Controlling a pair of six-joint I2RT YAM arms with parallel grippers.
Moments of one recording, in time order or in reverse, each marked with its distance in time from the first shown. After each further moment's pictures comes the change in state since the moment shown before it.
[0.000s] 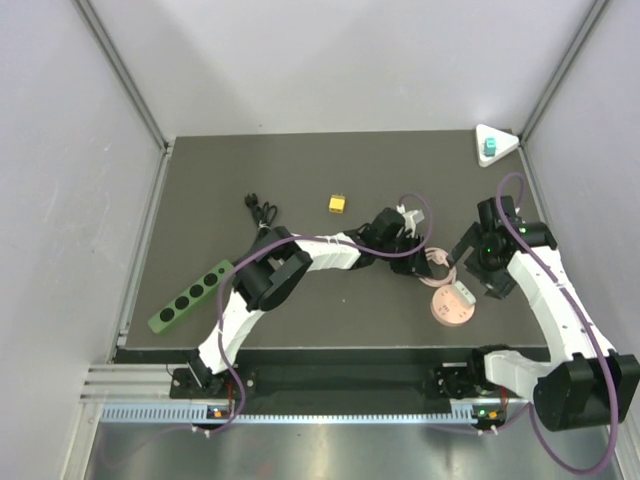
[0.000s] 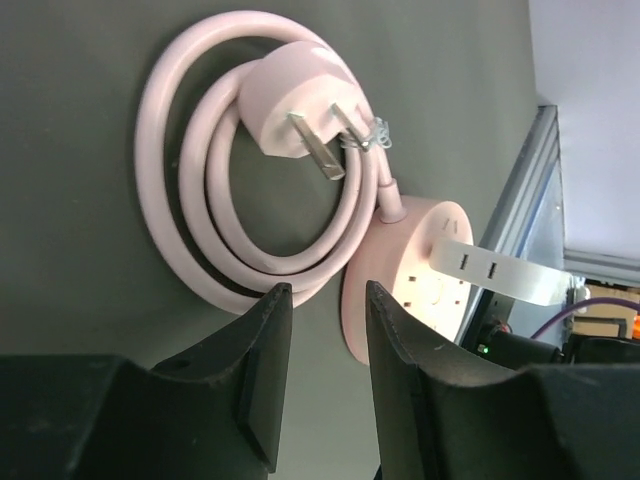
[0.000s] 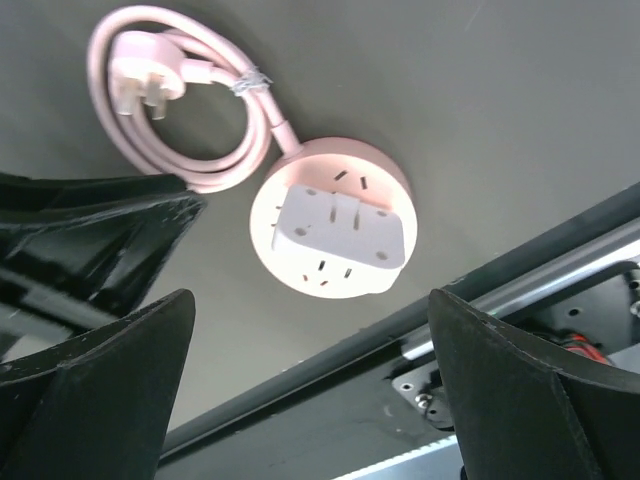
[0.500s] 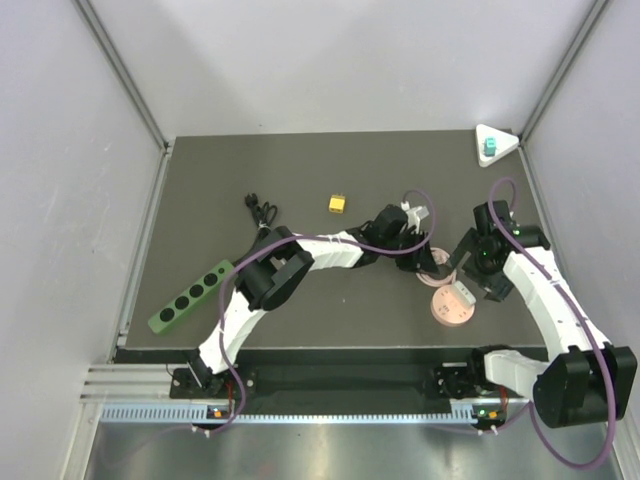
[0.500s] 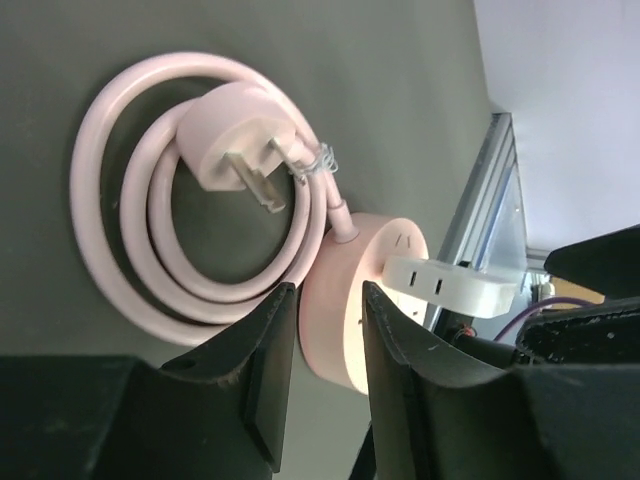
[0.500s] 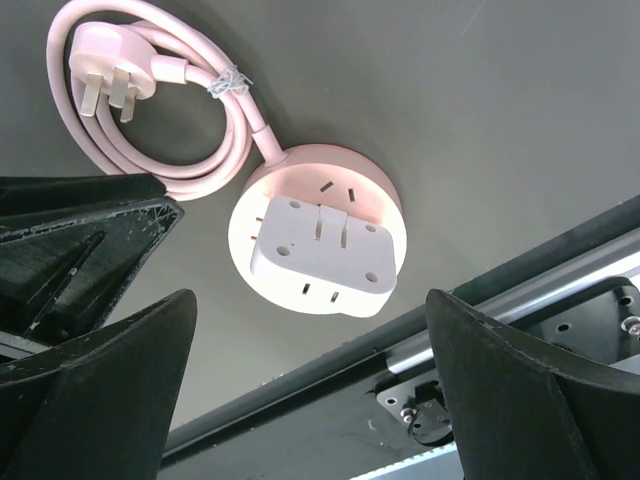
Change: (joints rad) left arm -0.001 0.014 0.036 0.036 0.044 -0.047; right arm 0.001 0.034 -0.061 0.048 0.016 -0.045
